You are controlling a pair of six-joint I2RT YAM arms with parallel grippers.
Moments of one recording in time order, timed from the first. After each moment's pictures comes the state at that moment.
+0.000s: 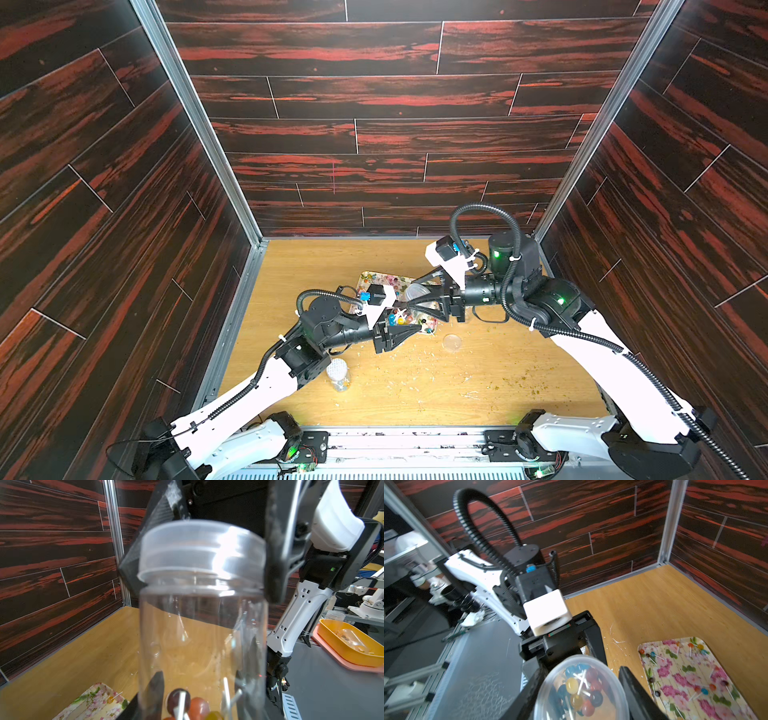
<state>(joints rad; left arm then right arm) -0.72 1.01 0.77 0.28 0.63 -0.09 0.70 1.25 1.55 -0.70 -0.75 -0.10</state>
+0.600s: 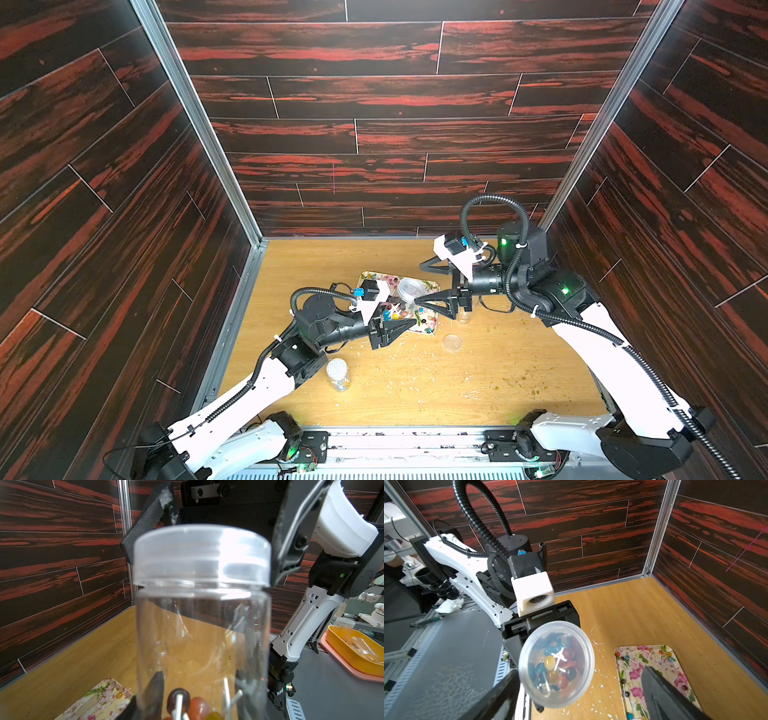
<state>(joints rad) -0.69 1.00 0.77 0.27 0.62 -0.10 0.62 1.28 1.60 -0.73 -0.76 -0.24</state>
